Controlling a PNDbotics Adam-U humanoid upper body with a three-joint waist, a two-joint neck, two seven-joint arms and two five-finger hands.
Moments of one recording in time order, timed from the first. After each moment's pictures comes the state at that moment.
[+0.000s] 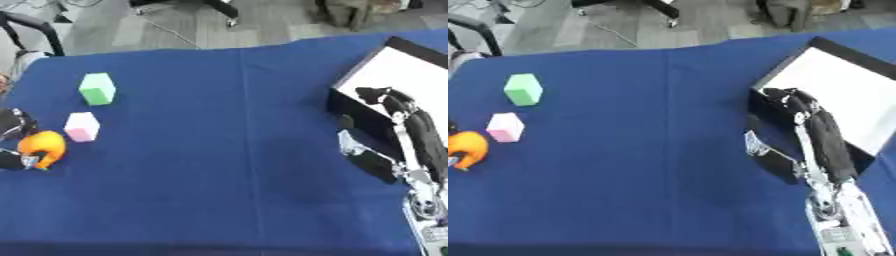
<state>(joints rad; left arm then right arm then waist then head) -0.40 0.71 0.02 -1.09 -1.08 -0.38 -0.09 -0.13 -0.21 0.15 -1.91 0.89 -0.07 -0.11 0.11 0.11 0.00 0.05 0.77</state>
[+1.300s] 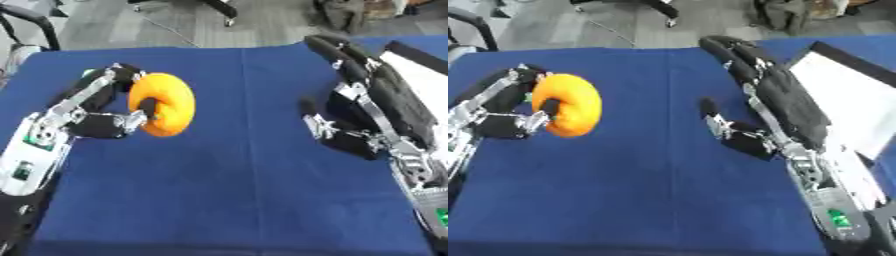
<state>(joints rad) -0.48 0.33 -0.19 -1.64 0.07 -0.20 -0.60 -0.44 -0.39 0.36 -1.98 0.86 -0.33 0.01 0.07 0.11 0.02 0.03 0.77</state>
